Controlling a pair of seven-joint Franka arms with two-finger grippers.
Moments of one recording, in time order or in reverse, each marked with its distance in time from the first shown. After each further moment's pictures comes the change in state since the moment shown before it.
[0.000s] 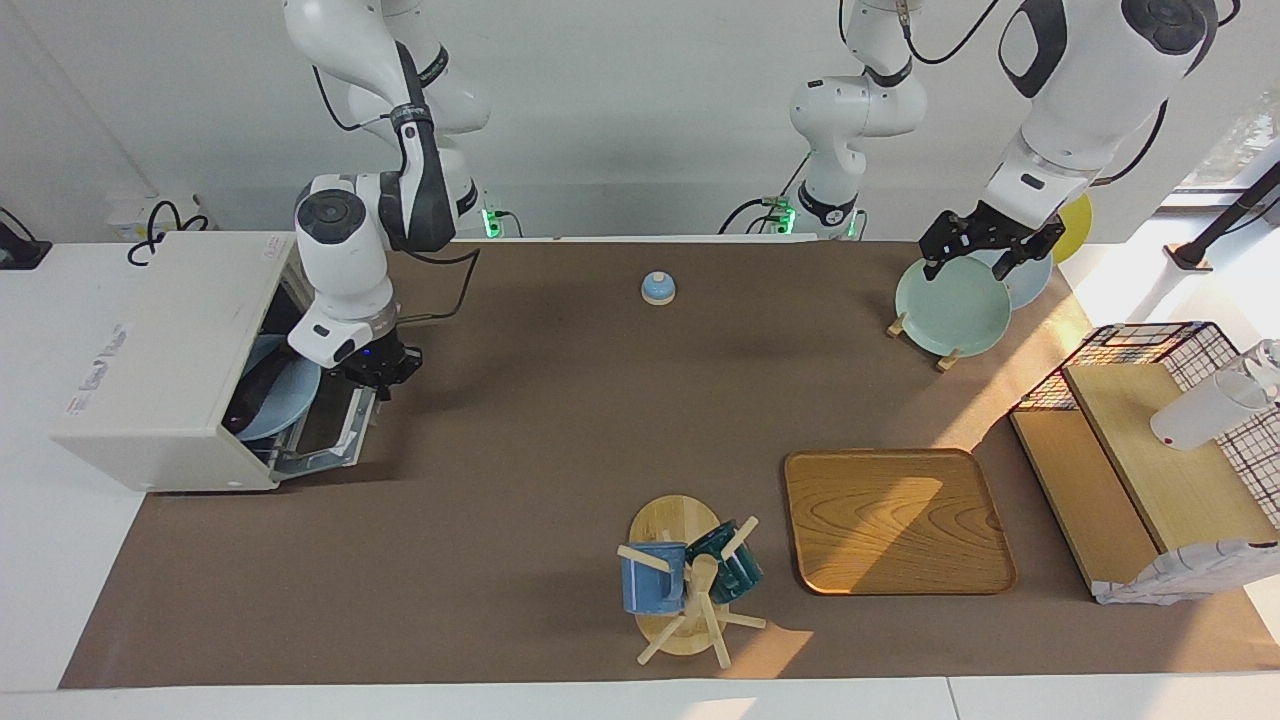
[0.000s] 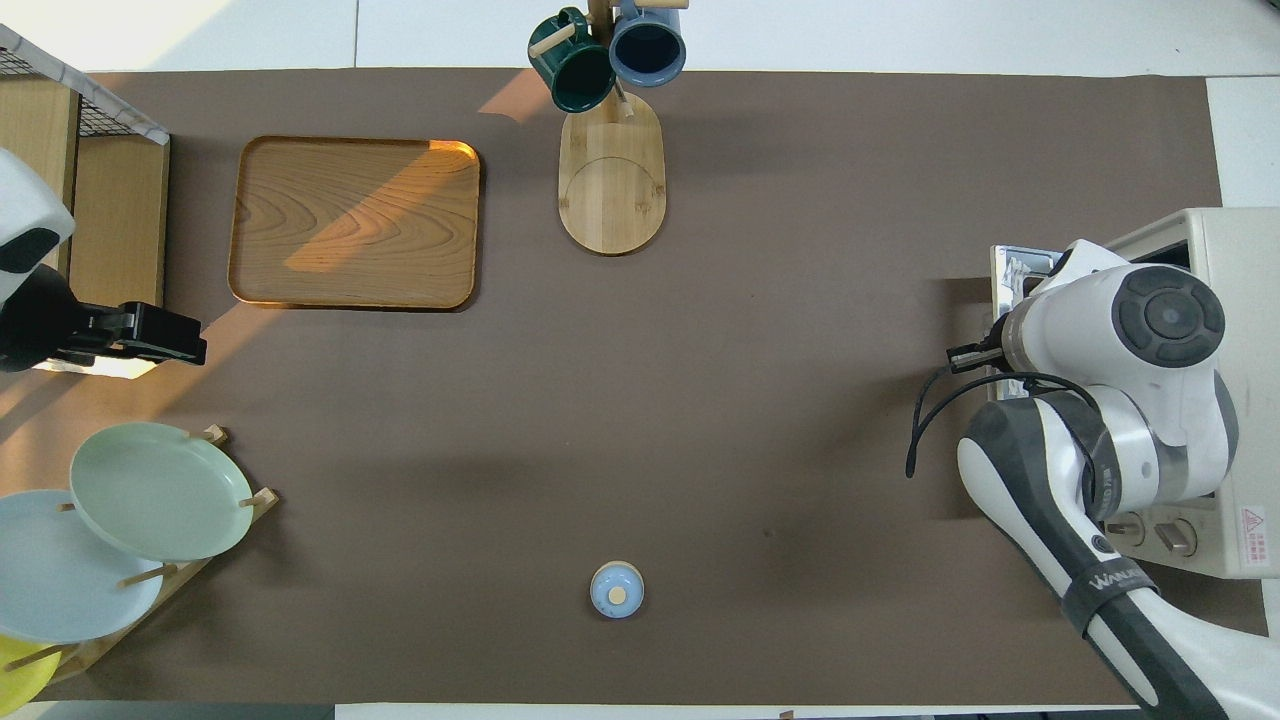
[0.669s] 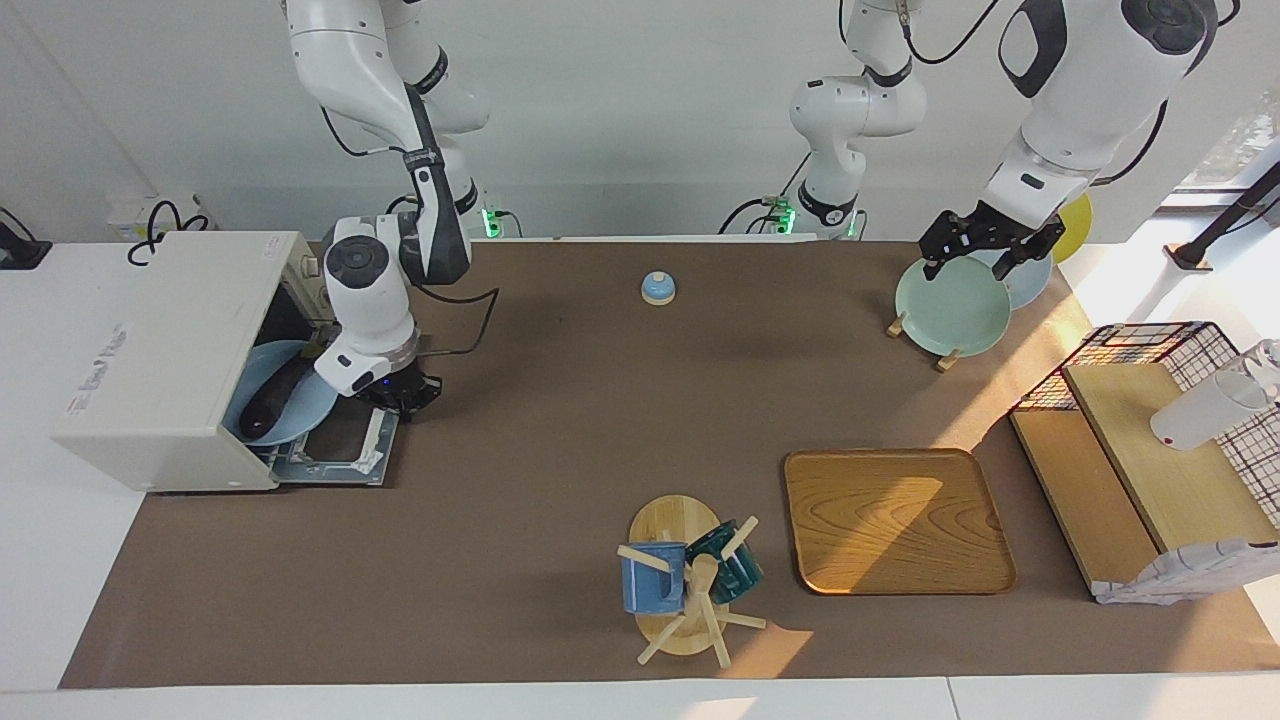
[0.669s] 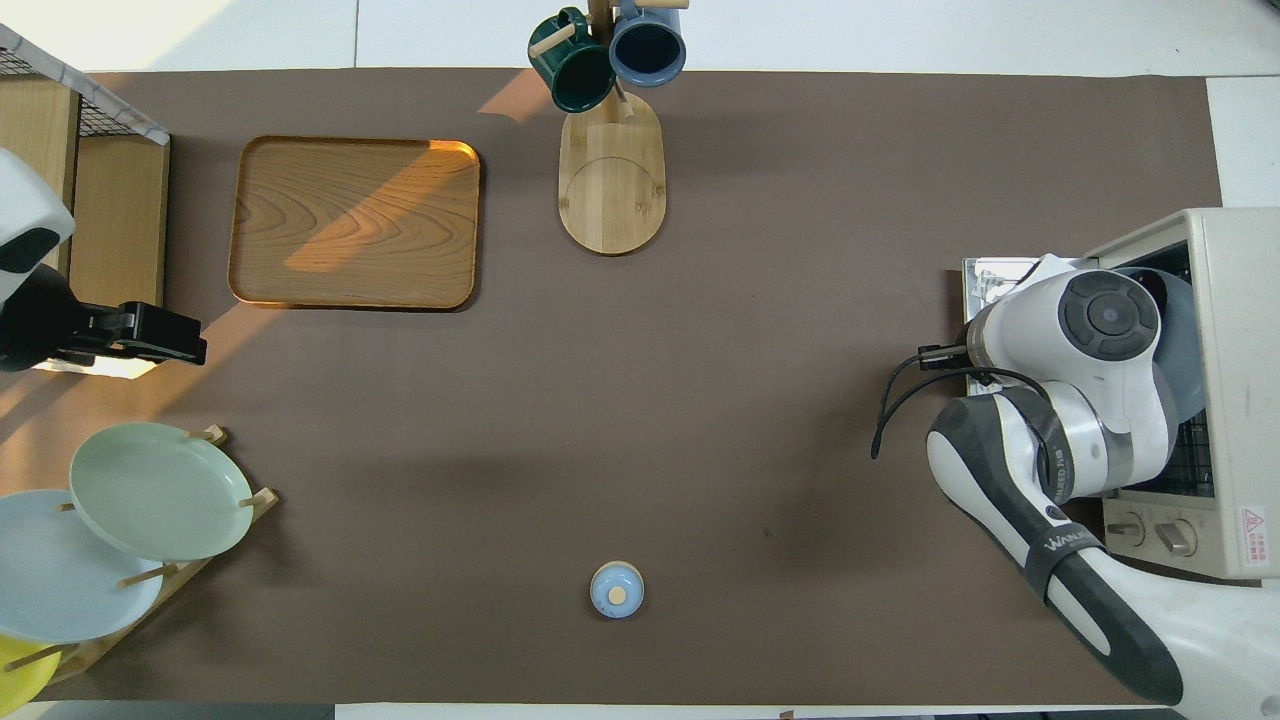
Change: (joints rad) left arm 0.000 0.000 0.000 0.000 0.000 0.000 0.000; right arm 0.024 0.094 -0.004 0.000 0.034 0.061 0.147
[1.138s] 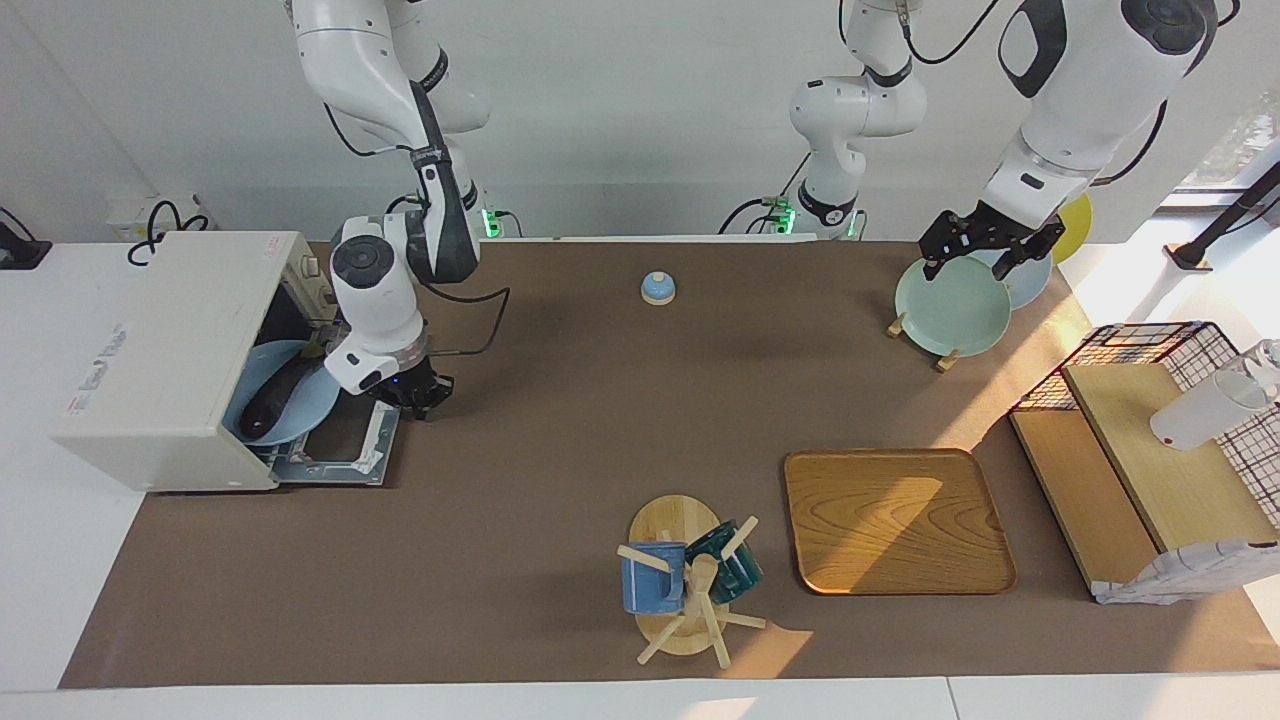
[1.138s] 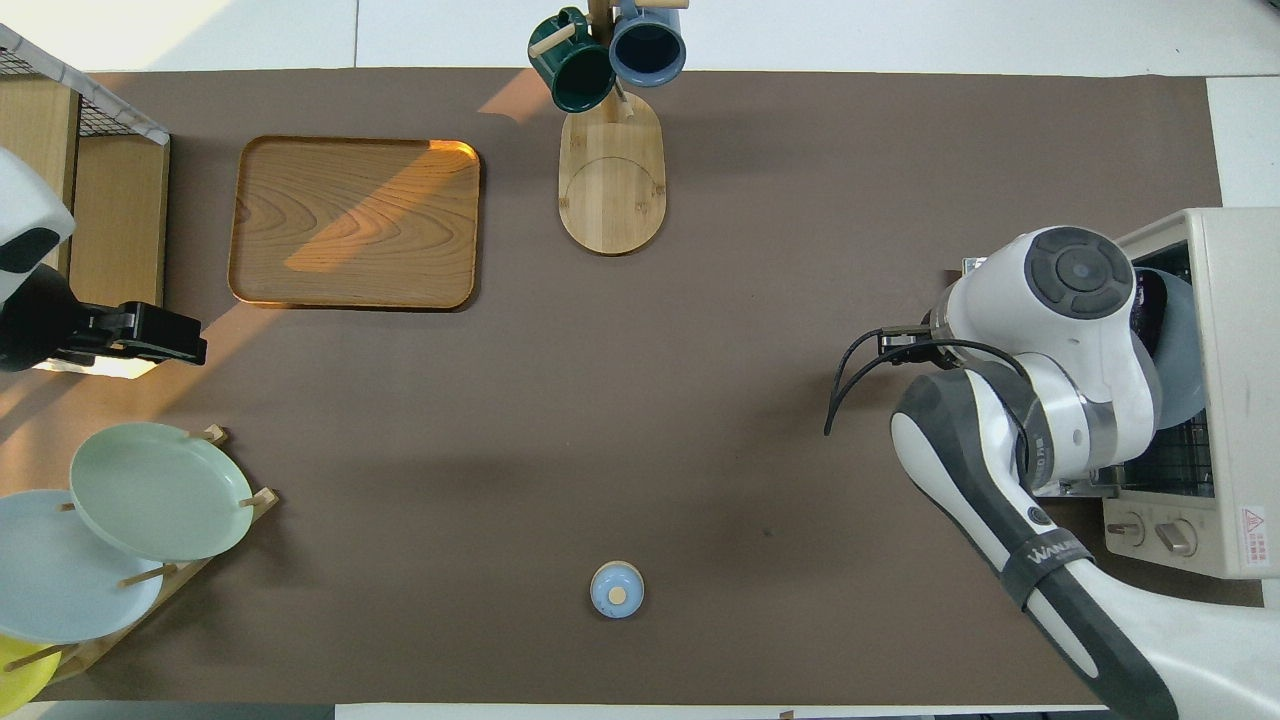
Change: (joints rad) left arm 0.000 0.000 0.000 0.000 0.000 0.000 0.000; right arm 0.090 -0.029 -0.005 0.141 0.056 -0.235 0.112
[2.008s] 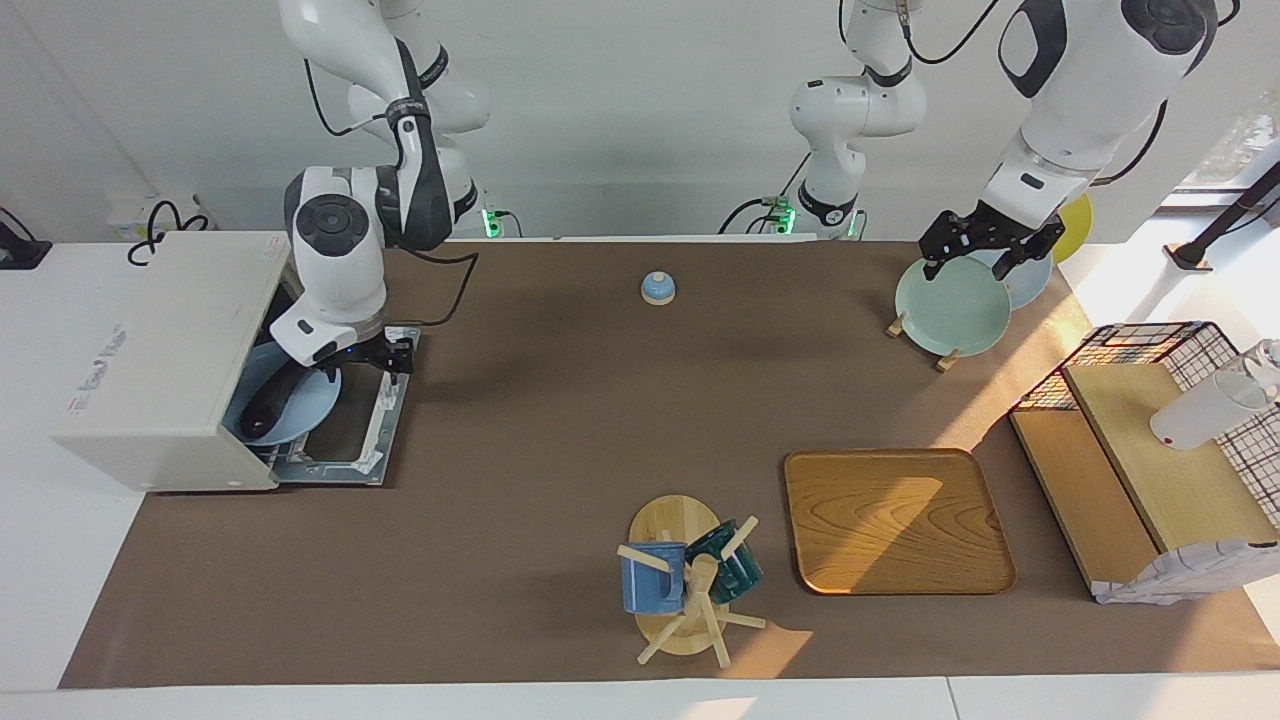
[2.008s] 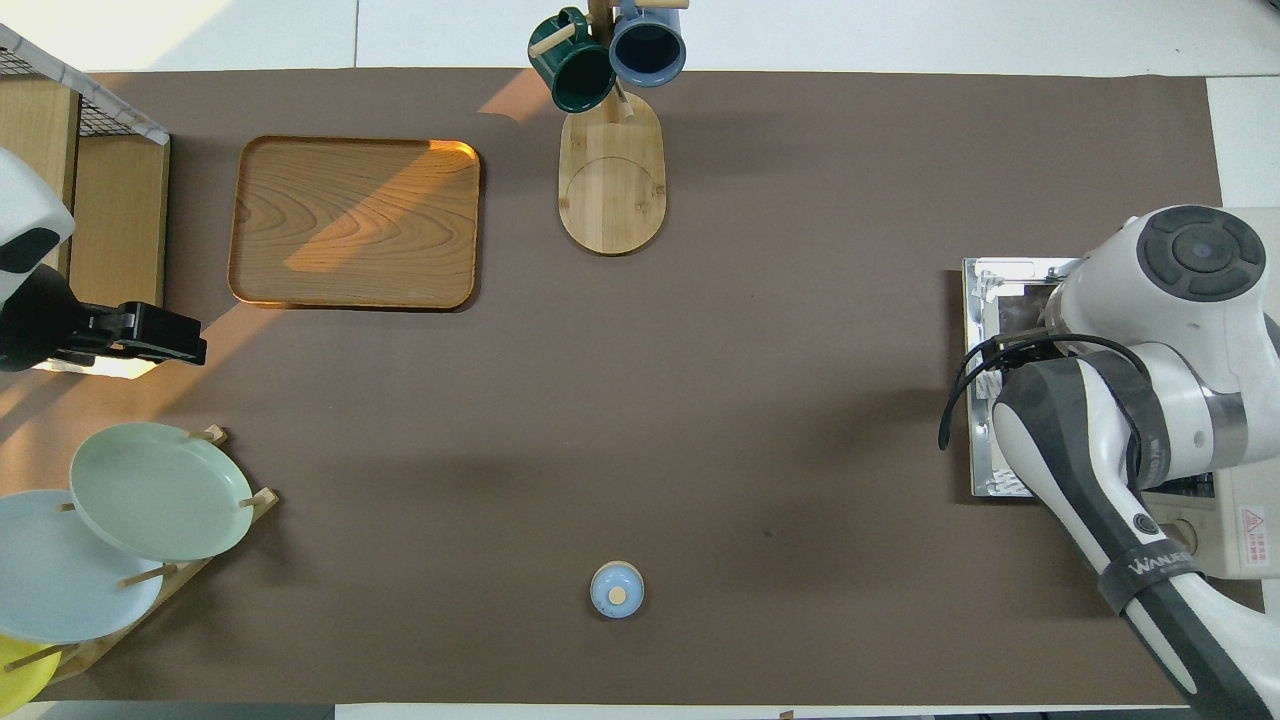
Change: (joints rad) left arm 0.000 0.000 0.000 0.000 0.000 0.000 0.000; right arm -0.120 -0.059 -0.024 0.000 -0.185 -0.114 -0.184
